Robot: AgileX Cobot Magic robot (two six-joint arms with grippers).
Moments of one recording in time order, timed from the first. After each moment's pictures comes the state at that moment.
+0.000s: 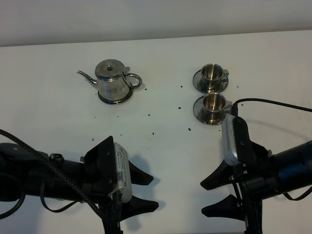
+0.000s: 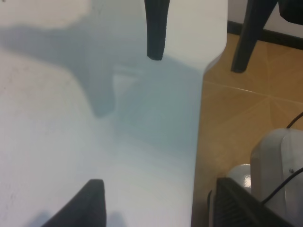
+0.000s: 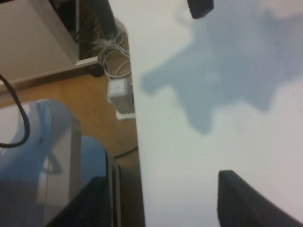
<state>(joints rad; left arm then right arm) -0.45 1.51 -0.48 -1.50 0.63 2.10 0.38 1.57 -0.52 1.38 0.82 -2.10</state>
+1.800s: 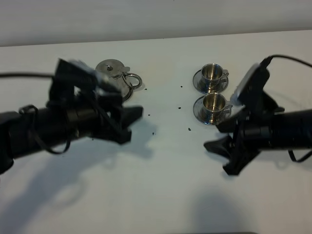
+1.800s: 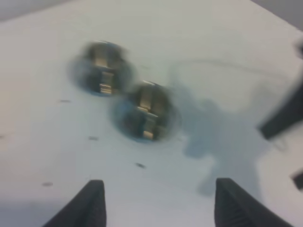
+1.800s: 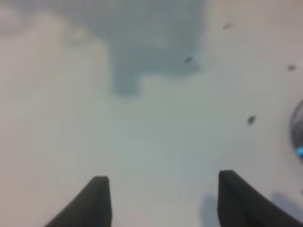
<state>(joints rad) -0.45 1.34 -0.65 -1.73 0.19 1.67 0.38 1.49 -0.66 1.38 0.46 -1.71</state>
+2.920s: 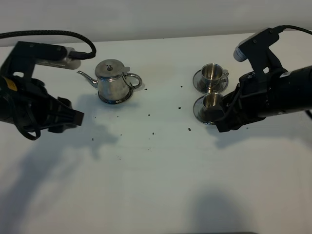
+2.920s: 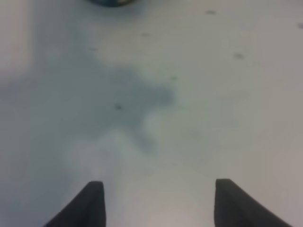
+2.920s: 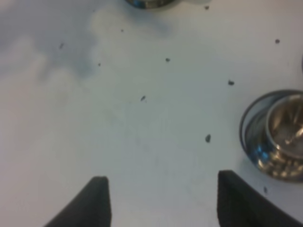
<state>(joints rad) -0.30 1.33 -0.96 -0.08 0.72 0.01 0.38 1.49 -0.92 0.79 0.55 -0.84</state>
